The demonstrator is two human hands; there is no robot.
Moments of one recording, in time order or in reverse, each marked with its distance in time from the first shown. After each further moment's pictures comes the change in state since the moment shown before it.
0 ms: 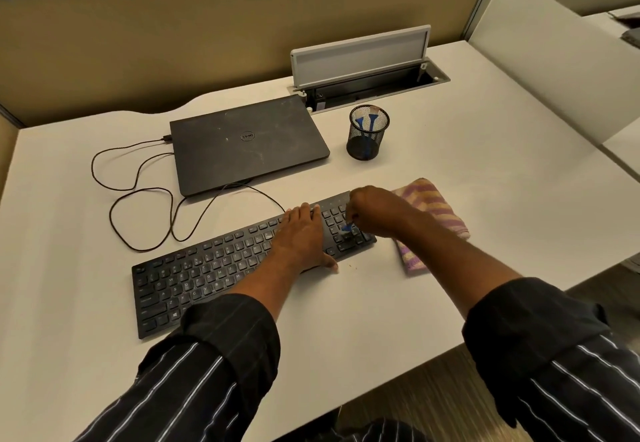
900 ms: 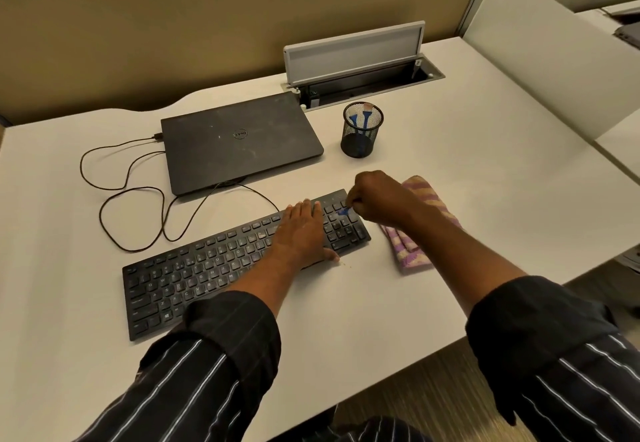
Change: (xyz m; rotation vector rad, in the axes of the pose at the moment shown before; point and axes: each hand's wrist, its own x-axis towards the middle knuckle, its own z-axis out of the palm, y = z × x) left_hand 0.013 0.007 0.007 -0.007 -0.011 0.016; right_hand -0.005 0.013 -0.013 0.104 0.122 0.050
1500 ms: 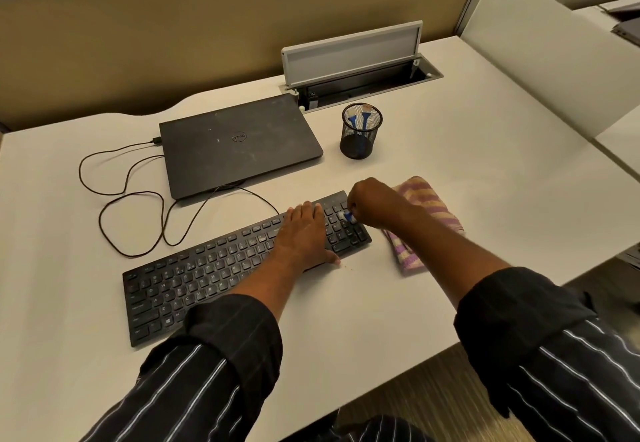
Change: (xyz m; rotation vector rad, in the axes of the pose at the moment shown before) left_hand -0.001 0.003 -0.004 0.001 0.016 0.005; right_hand 0.013 -0.003 0.013 -0.032 -0.148 0.179
